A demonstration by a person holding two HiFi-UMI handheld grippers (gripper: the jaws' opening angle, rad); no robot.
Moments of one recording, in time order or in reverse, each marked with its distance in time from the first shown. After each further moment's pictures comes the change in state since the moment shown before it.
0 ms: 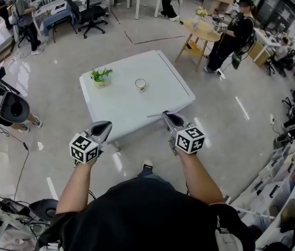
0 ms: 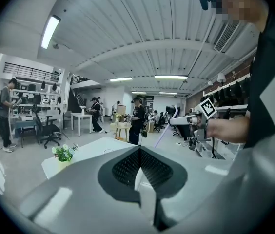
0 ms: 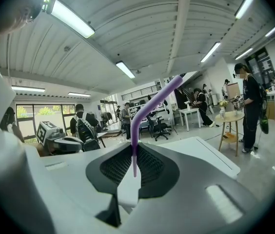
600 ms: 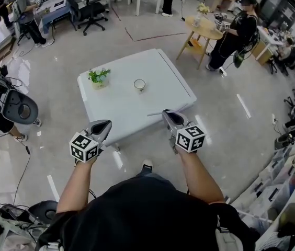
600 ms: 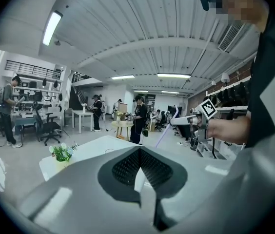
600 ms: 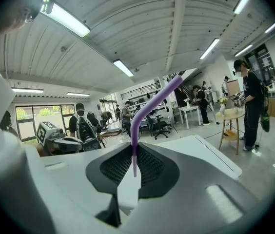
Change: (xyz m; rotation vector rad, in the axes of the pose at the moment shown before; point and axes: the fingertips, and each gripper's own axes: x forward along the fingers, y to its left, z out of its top) left arm 0.038 0.023 -0.003 -0.023 0.017 0.012; right arm 0.027 -0.038 -0.001 0.016 0.018 0.006
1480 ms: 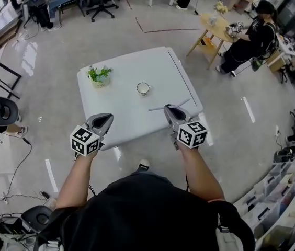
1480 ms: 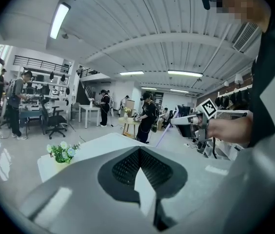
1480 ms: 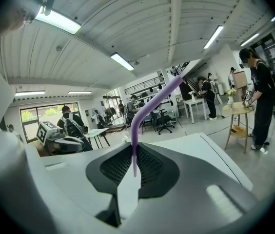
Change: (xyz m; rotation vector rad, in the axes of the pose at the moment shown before) left arm 0.084 0.078 0.004 -0.070 0.032 0.064; right arm 0.100 -0.083 0.015 0.016 0.072 0.068
